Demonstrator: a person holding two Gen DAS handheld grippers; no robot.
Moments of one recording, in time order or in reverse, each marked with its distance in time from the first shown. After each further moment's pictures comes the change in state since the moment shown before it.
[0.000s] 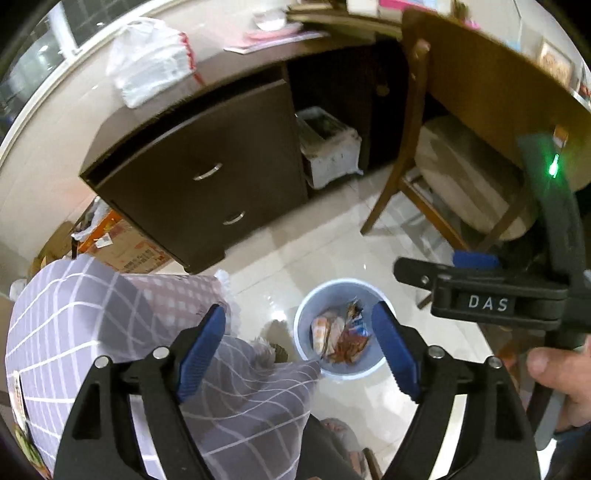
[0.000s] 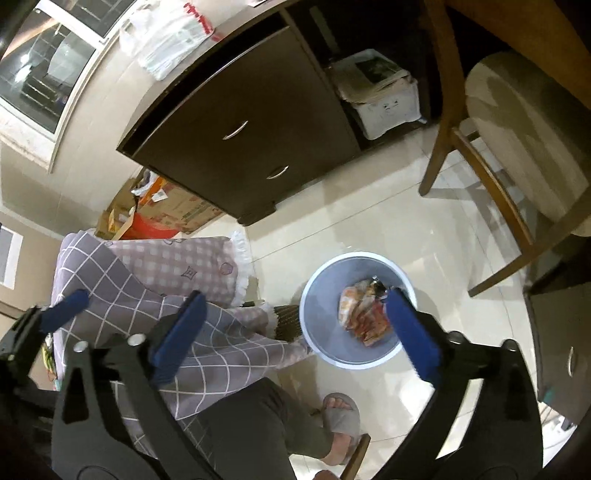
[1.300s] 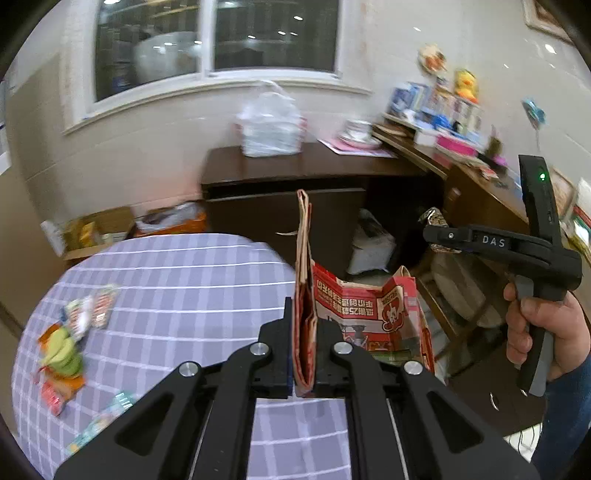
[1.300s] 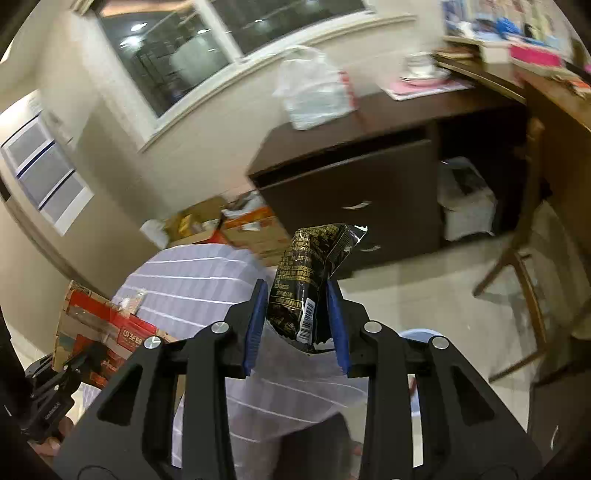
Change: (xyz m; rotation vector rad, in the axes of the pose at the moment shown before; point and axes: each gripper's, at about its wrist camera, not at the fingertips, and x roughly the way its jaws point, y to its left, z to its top) left arm -0.191 0.124 -0.123 -0.281 -0.350 0.007; right arm -0.121 0.156 -0.015 -0.299 -0.241 0.178
